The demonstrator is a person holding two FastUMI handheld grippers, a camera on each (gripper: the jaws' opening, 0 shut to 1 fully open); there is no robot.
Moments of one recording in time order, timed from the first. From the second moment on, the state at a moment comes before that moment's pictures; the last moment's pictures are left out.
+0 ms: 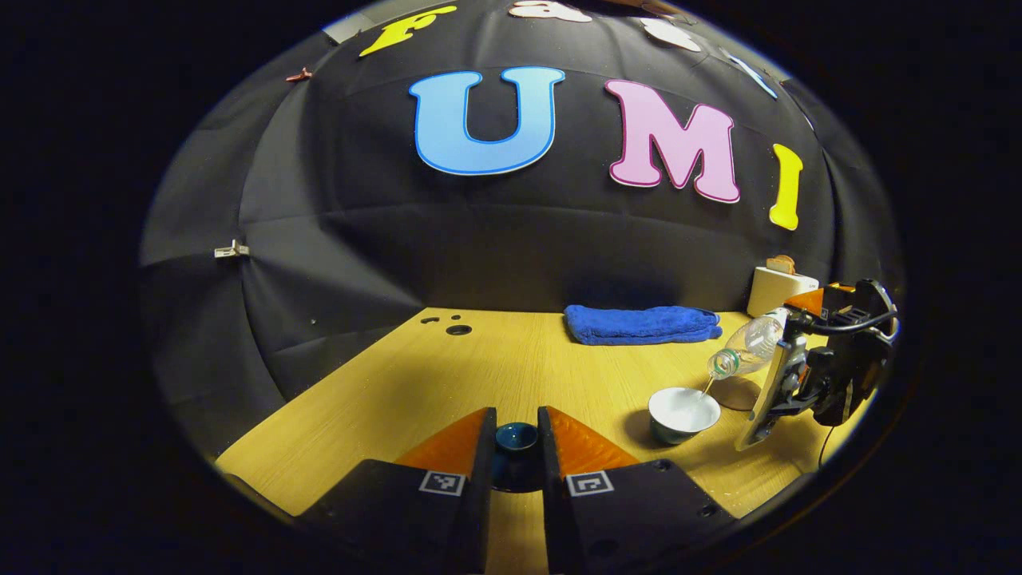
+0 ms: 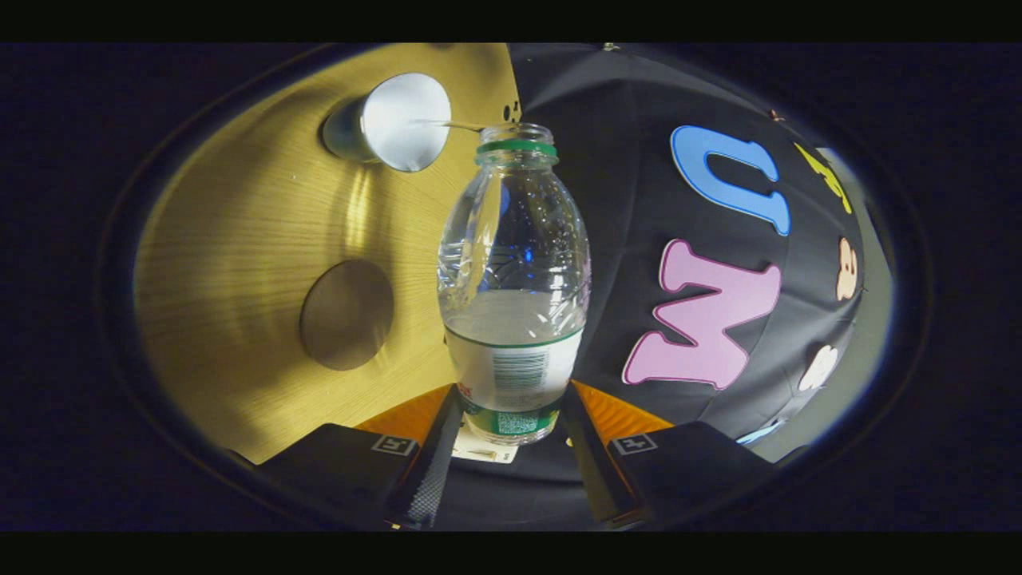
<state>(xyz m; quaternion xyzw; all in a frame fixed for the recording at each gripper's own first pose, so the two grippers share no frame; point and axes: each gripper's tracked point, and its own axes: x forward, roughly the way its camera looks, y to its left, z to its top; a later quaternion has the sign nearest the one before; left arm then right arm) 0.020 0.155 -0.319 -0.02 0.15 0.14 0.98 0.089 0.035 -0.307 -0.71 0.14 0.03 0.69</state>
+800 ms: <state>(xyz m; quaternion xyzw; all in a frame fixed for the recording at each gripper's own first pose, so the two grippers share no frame) 0.019 0.157 -0.322 -0.02 0.15 0.15 0.98 0.099 0.040 -0.291 -0.75 0.09 0.02 0.65</state>
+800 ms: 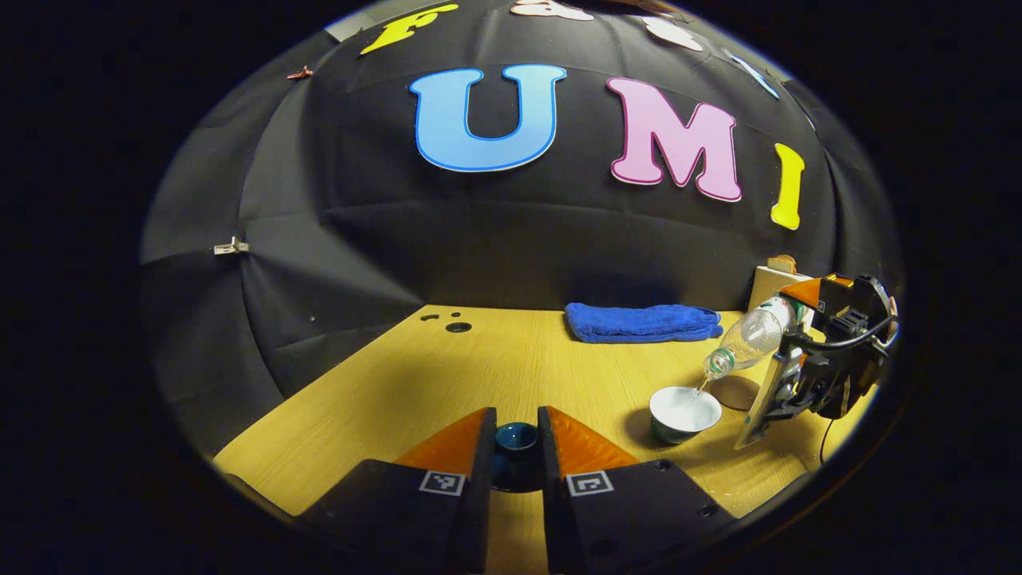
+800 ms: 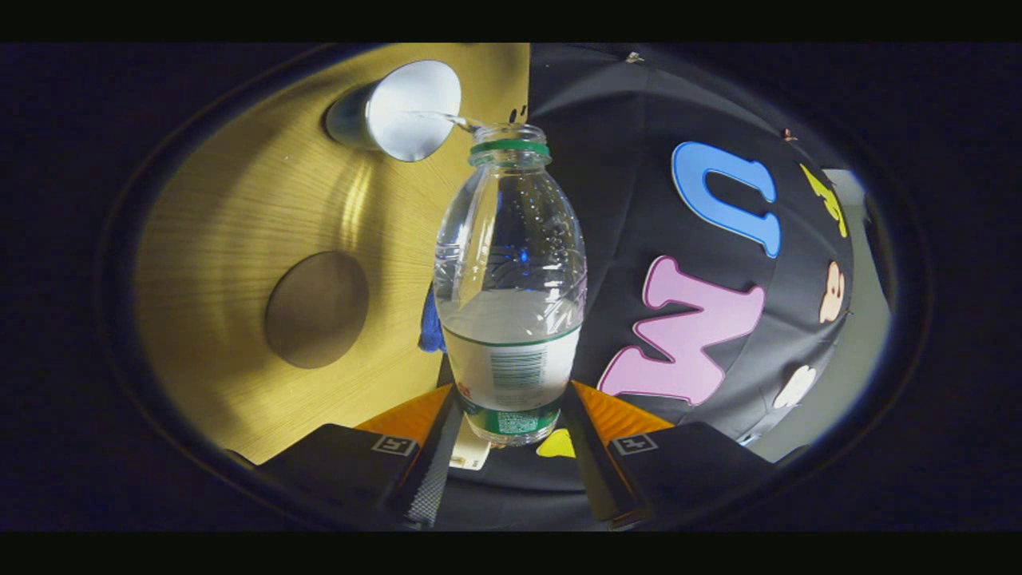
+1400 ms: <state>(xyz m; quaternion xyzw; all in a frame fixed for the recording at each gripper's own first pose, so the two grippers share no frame) 0.008 0.158 -0.322 -0.02 0.15 0.15 0.98 0.106 0.046 -0.277 -0.78 0.04 0.01 0.63</state>
